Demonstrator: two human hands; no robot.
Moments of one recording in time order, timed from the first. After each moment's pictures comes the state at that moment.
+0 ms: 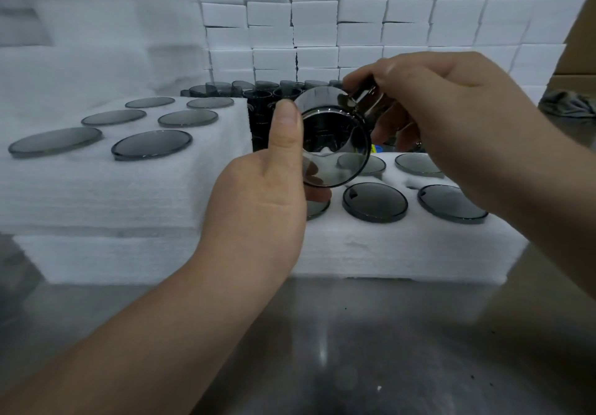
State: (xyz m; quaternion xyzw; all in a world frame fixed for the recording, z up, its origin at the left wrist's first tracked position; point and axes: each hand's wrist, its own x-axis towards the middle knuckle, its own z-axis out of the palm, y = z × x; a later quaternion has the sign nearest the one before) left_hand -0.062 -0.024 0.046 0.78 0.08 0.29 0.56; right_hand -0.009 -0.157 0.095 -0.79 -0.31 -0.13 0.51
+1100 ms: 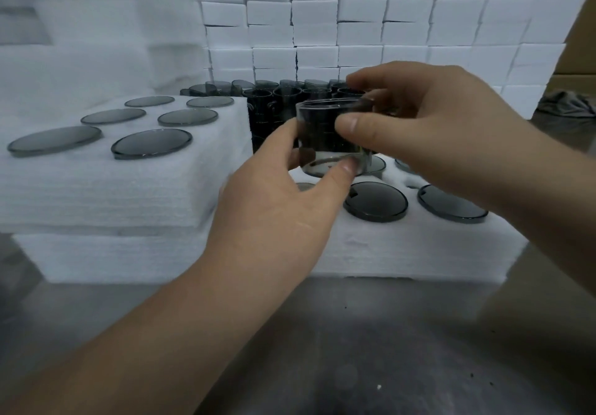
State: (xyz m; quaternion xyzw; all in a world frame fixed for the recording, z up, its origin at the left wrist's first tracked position) left_hand -0.064 -0.022 0.039 0.83 -0.02 0.29 0.47; right_hand -0.012 -0.159 0.093 -0.83 -0.32 -0.14 0.43
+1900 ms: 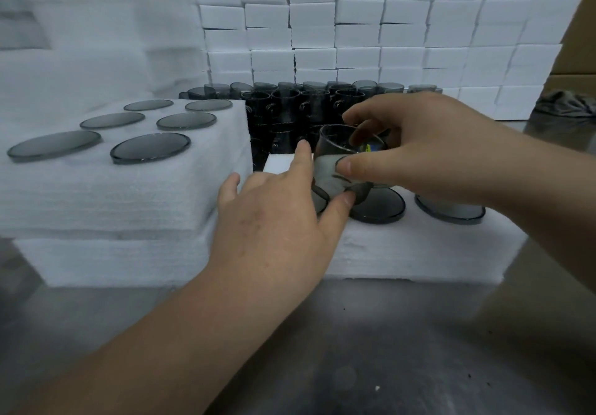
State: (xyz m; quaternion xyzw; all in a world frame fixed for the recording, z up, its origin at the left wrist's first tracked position) left_hand -0.060 -0.022 0.031 0.96 0.03 0.24 0.16; right_hand -0.003 -0.163 0.093 -0.91 -0.31 -0.11 0.25
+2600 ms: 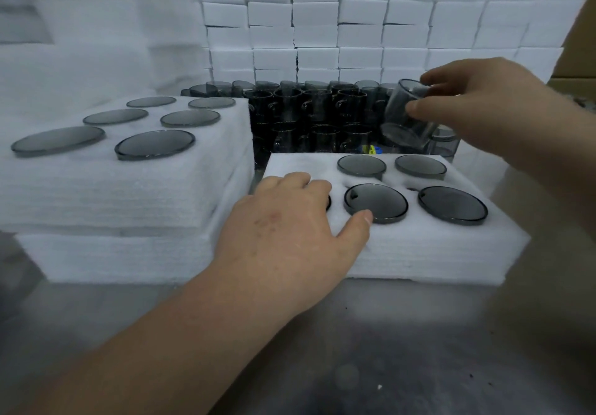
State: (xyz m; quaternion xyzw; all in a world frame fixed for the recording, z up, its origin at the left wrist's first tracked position) left_hand -0.062 -0.025 0.028 0.97 -0.01 0.22 0.11; right_hand 0.038 -0.198 0.102 -0.90 -0.16 -0.18 0.37
